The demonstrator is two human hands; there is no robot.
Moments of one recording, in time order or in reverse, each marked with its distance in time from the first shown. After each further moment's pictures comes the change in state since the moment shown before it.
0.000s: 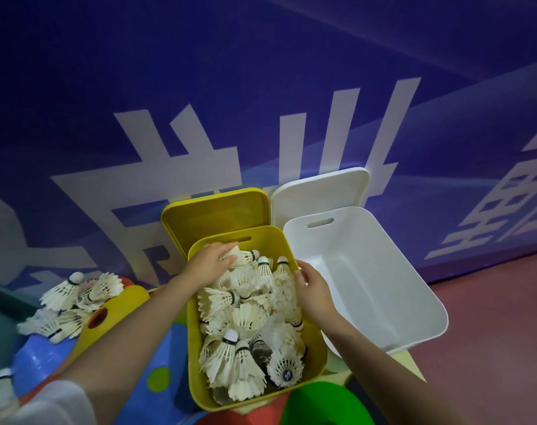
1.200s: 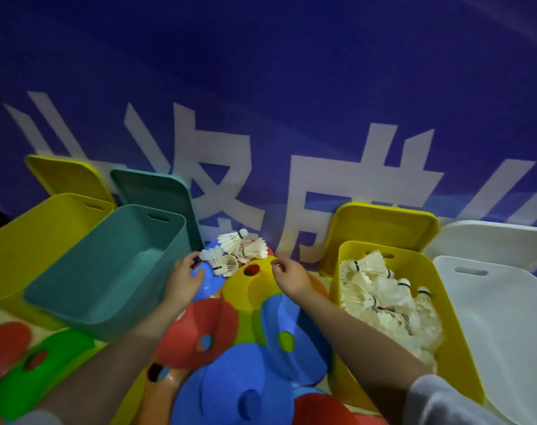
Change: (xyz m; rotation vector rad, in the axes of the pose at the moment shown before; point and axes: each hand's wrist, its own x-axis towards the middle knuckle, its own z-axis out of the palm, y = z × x) left_hand -0.278 -0.233 -0.085 -0.388 0.606 -0.716; right_hand -0.067 -0.174 0.267 -0.310 -0.533 -0.297
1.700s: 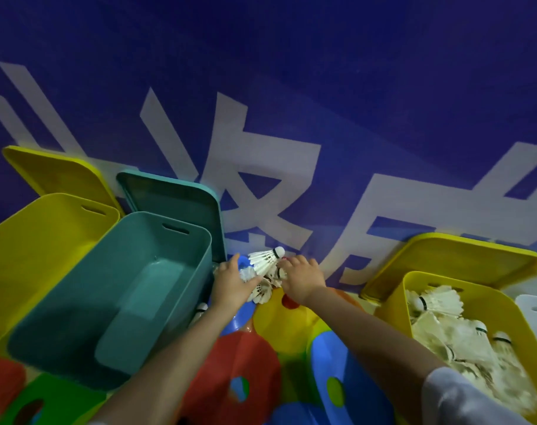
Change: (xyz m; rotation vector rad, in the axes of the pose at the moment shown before) left_hand 0.091 0.000 0.040 0.094 -0.148 -0.019; right_hand 0.127 -0.022 0.070 -0.902 -0.151 -0.182
